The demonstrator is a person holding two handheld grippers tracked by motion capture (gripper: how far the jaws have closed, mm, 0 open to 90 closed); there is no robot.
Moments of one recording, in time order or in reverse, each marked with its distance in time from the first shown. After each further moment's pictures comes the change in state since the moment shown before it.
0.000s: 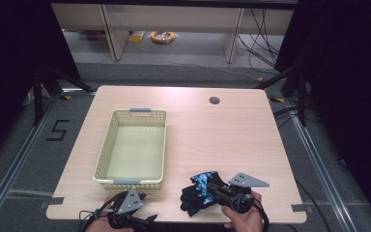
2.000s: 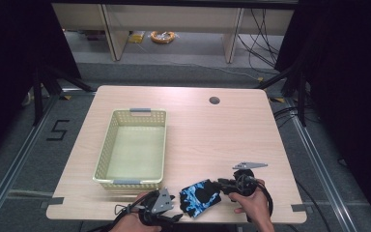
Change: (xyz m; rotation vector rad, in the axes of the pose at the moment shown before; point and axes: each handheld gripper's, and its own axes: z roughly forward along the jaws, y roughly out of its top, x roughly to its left) left arm -0.036 0.046 0.059 0.012 -0.072 0.118; right arm -0.067 0.006 0.021 0.239 -0.013 0.078
